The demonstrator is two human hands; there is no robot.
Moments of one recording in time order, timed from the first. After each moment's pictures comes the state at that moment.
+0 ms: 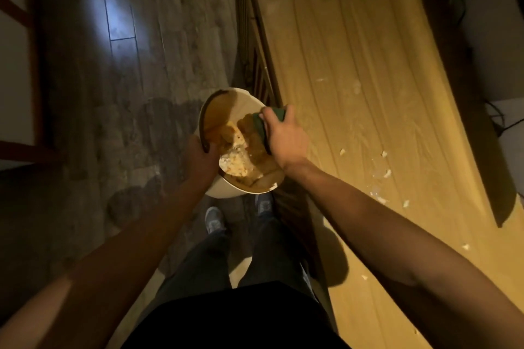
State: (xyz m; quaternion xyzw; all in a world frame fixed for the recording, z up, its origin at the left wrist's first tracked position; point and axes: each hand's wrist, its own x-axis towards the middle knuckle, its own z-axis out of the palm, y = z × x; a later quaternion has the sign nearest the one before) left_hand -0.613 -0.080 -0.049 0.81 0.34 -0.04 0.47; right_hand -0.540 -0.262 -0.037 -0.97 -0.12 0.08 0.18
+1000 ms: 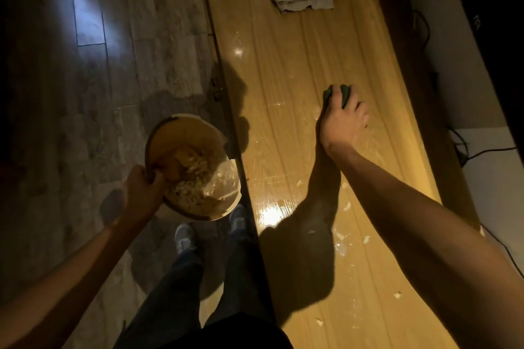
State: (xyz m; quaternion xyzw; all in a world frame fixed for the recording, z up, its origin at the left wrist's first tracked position) left_hand -0.608 -0.074 -0.088 0.84 0.37 -0.05 0.38; right_hand -0.402 -0.449 -0.071 -1.00 0.07 -0.01 0.06
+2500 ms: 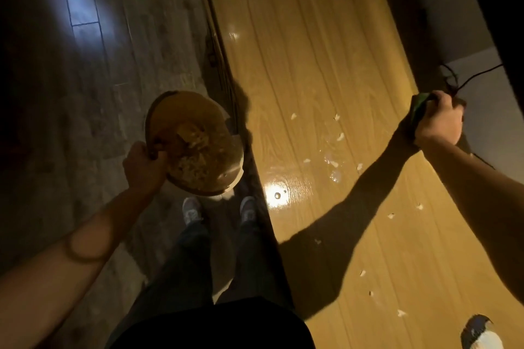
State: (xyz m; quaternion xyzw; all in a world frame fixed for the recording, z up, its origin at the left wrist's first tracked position) left_hand -0.692 -0.109 -0.062 0.85 0.37 -0.02 0.36; right_hand -0.530 -0.656 -0.030 -0.96 0.27 0.03 0.10
